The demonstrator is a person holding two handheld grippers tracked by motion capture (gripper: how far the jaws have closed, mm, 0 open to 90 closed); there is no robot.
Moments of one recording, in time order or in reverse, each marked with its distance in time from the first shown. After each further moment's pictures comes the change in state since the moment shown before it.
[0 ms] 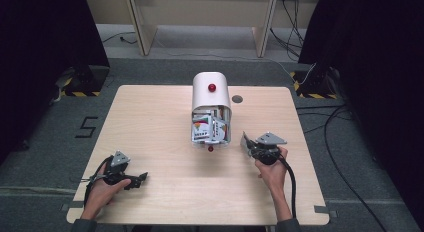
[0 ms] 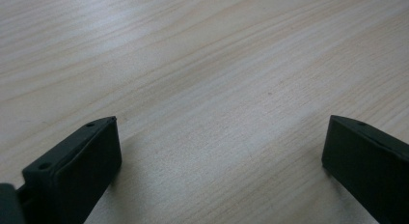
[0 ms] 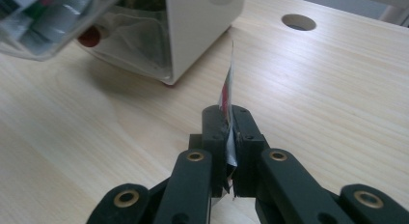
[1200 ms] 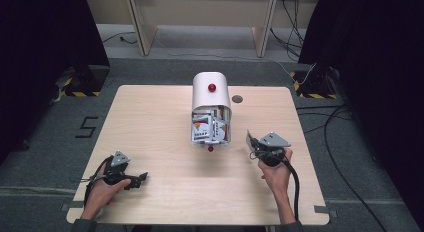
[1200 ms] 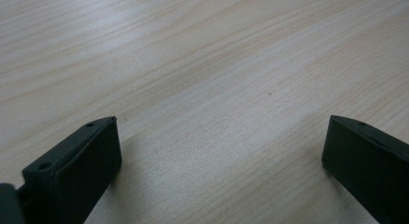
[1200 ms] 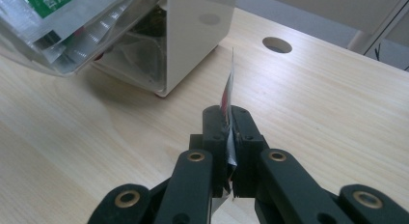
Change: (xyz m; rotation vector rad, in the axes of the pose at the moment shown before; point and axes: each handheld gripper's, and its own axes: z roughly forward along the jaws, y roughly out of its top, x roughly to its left) left arm 0.000 0.000 0.000 -0.001 -0.001 -0.002; right arm 0.006 0.010 -0.023 -0.035 -0.062 -0.069
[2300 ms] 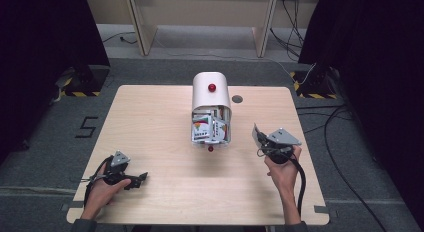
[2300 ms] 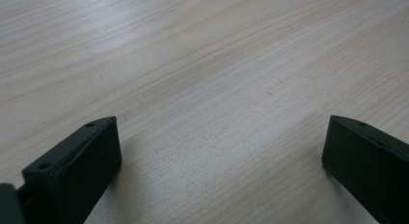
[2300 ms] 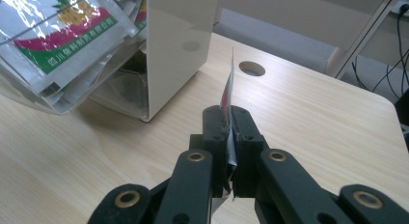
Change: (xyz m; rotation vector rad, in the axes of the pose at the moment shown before) left arm 0.000 0.000 0.000 0.000 0.000 0.000; right arm -0.011 0.016 -0.024 -0.064 -0.049 0.012
